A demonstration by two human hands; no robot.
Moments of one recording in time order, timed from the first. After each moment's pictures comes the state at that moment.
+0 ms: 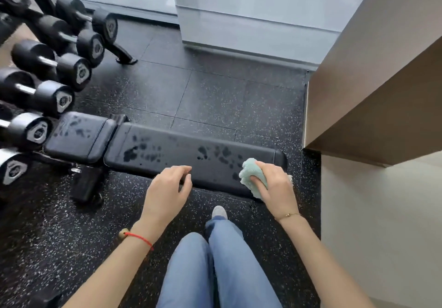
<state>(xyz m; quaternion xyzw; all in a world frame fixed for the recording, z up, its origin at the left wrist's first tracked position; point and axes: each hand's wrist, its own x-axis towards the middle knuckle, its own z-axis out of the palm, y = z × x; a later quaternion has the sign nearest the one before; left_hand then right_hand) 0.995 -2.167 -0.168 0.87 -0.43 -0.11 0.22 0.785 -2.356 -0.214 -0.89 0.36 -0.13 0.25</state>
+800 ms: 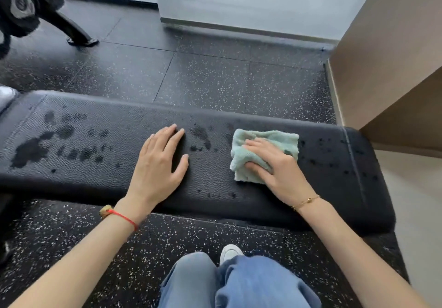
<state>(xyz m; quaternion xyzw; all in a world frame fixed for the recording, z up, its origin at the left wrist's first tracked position) 1.148 -2.258 -0.604 0.81 -0.55 0.01 0.21 0.910 -2.421 -0.585 -0.89 0.24 -0.18 0.33</state>
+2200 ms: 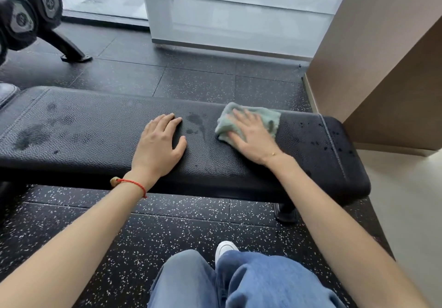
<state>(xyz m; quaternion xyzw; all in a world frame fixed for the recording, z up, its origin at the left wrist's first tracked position) 1.147 -2.261 -0.612 0.81 -0.54 0.04 0.21 0.947 -2.426 -0.594 -0.93 0.31 -0.09 0.16</state>
